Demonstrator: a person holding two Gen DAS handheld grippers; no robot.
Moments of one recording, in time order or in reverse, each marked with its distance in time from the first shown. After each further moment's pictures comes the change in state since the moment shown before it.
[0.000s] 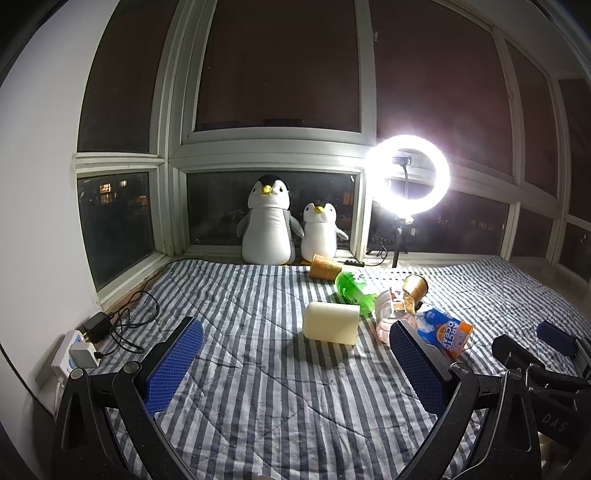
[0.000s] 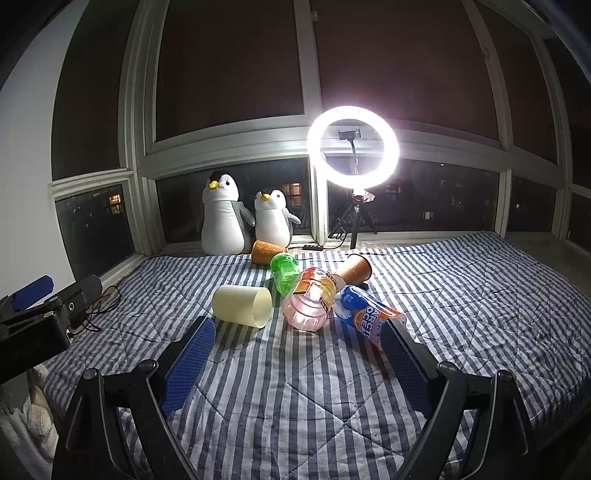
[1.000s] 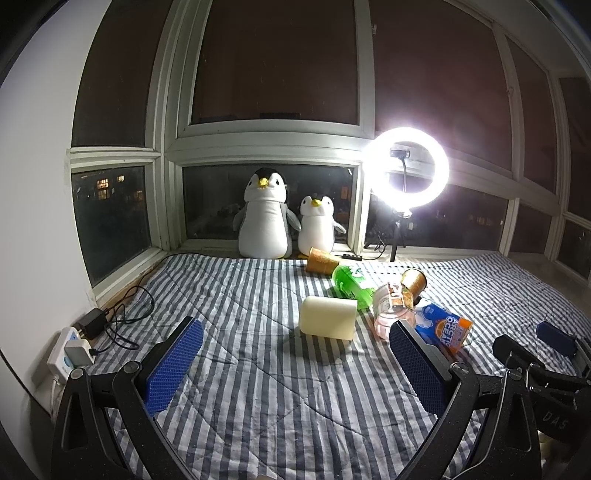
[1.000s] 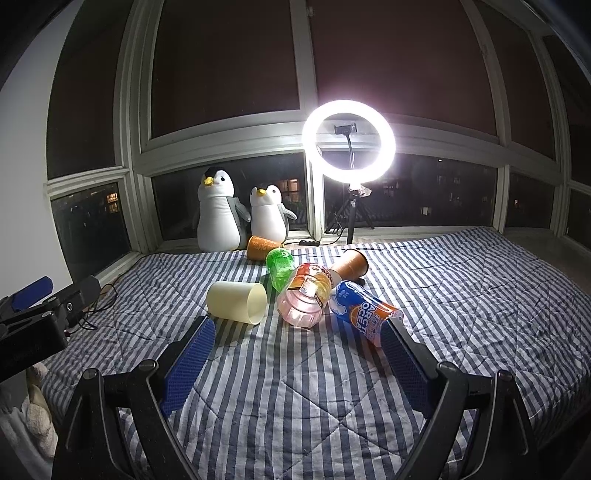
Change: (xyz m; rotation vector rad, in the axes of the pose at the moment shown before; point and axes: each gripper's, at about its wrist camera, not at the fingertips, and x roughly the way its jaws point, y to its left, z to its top) left arm 0.006 0.000 -0.004 0.001 0.023 -0.011; right arm 0.005 -0.005 0.000 0.005 0.020 -0.006
